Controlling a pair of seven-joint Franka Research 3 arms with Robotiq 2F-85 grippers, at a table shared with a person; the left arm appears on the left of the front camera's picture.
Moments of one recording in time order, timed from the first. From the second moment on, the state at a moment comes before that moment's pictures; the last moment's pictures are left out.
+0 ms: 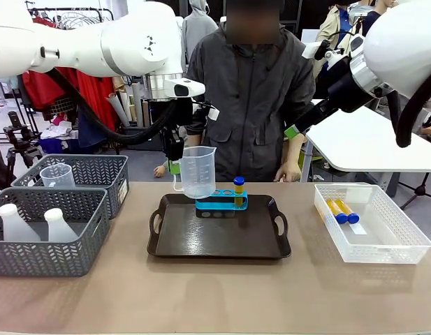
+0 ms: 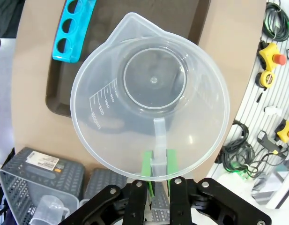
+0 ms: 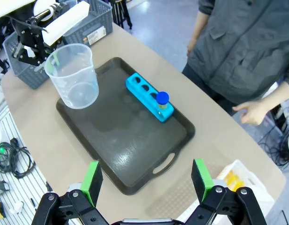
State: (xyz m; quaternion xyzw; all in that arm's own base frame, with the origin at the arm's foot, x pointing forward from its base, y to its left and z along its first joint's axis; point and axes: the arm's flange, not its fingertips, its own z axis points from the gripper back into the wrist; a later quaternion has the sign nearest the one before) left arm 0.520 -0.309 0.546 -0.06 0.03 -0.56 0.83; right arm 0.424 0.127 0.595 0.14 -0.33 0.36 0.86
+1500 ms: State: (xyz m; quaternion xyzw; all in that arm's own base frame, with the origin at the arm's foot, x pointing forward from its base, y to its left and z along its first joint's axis) left arm 0.551 -0.450 0.454 0.03 0.03 -0.68 0.73; right arm 0.424 0.127 0.596 0.14 -0.33 0.36 0.86
